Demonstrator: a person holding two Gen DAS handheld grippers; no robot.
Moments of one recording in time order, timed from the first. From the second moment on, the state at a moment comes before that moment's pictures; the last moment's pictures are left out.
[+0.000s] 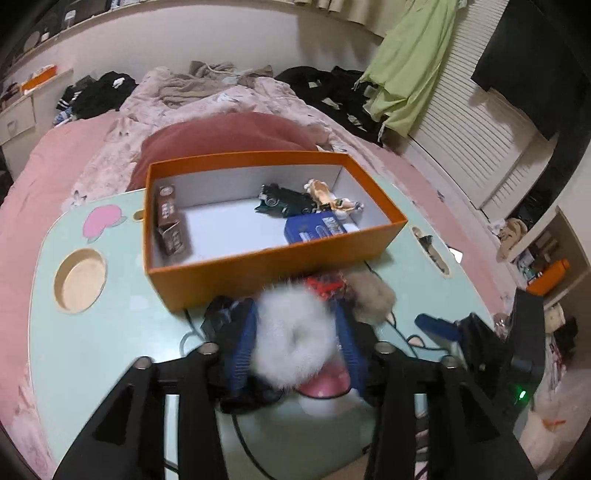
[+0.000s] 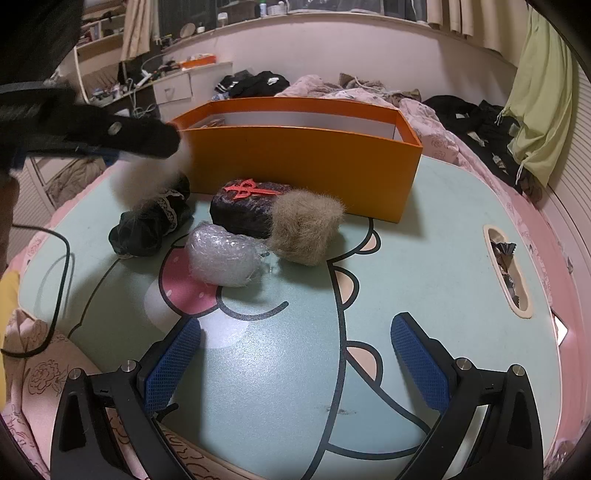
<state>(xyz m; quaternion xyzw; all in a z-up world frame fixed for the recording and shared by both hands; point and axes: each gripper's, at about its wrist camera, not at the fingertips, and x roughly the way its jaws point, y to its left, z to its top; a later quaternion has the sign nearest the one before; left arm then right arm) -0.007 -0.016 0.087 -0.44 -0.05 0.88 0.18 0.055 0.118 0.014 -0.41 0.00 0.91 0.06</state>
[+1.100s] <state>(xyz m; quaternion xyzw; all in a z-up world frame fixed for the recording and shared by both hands) 0.036 -0.024 0.012 -0.45 0.02 0.89 0.07 0.054 0.104 0.049 -0.38 0.01 0.92 -0.02</state>
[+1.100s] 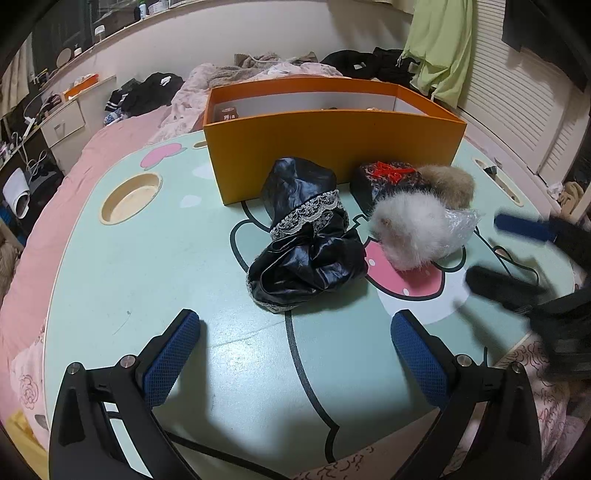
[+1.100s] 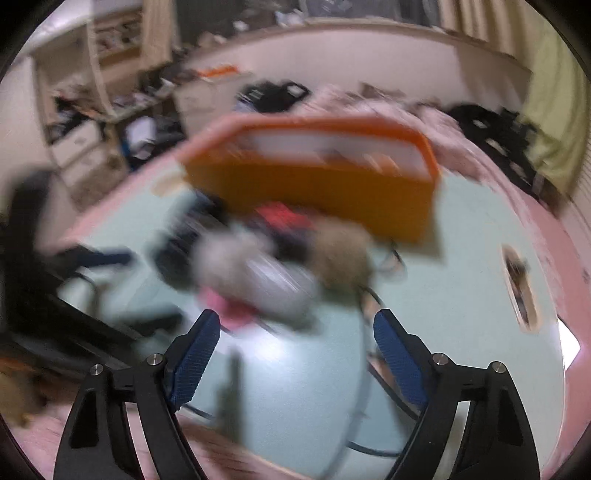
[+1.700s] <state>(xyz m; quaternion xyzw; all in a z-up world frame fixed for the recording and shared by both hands) 0.038 -0.023 0.014 -0.44 0.02 0.89 0.07 -0.223 0.115 0.041 -0.56 0.22 0.80 -0.04</state>
